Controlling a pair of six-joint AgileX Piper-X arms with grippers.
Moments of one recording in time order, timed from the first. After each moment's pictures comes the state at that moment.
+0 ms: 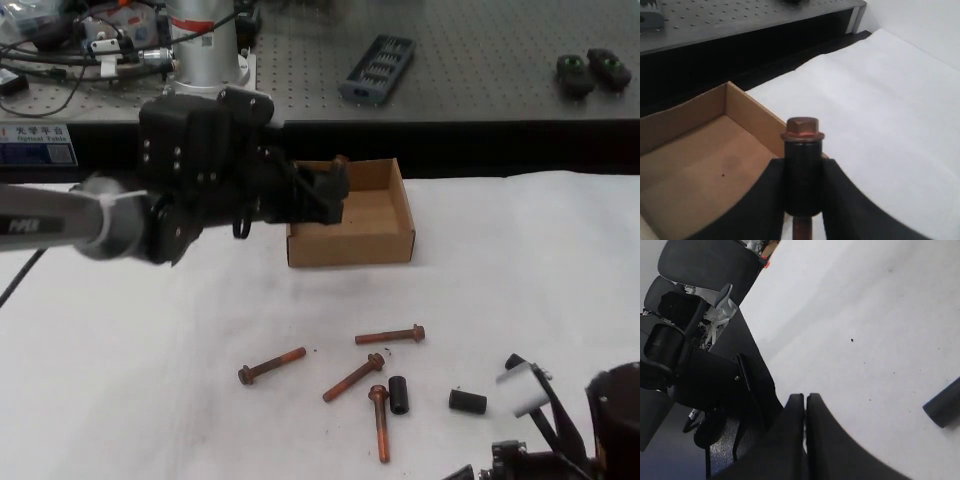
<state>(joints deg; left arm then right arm) -22.0 114.9 -71.9 -14.2 31.2 -3.8 46.2 73.5 -10.1 -31.5 -40.7 34.3</state>
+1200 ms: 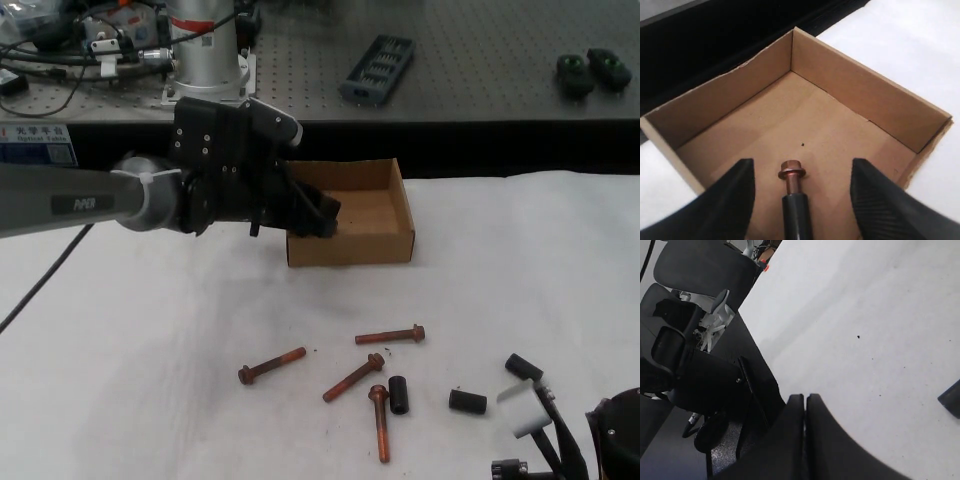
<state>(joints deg) -21.0 125.5 -85.9 0.0 24.2 10.2 50.7 70.8 -8.1 -32.9 -34.7 37.7</state>
